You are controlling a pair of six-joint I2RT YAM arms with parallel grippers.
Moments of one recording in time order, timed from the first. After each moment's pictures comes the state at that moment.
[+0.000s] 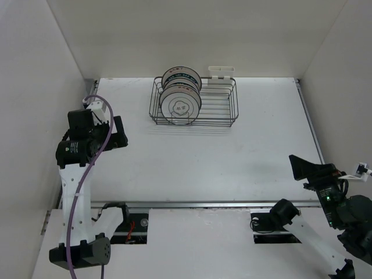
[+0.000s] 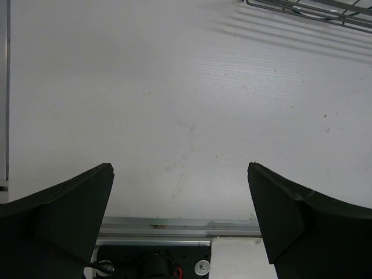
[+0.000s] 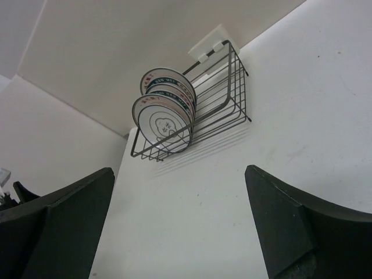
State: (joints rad) left arm 0.11 0.93 1.22 -1.07 0.14 -0.10; right arm 0.67 0.01 0.90 -0.85 0.56 0.79
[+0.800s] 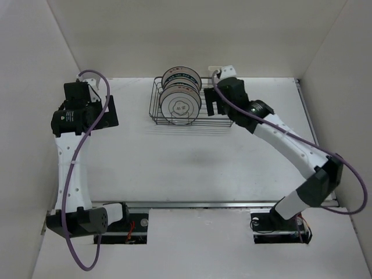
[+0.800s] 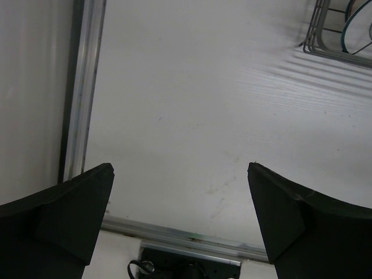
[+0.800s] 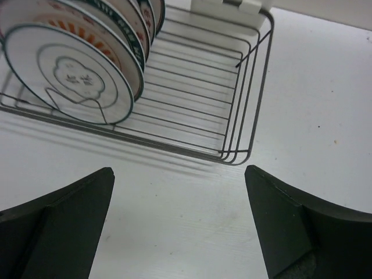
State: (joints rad) left arm 0.11 1.22 1.54 -1.13 -0.06 -0.05; right arm 0.67 1.50 1.56 -0.58 0.48 0.18
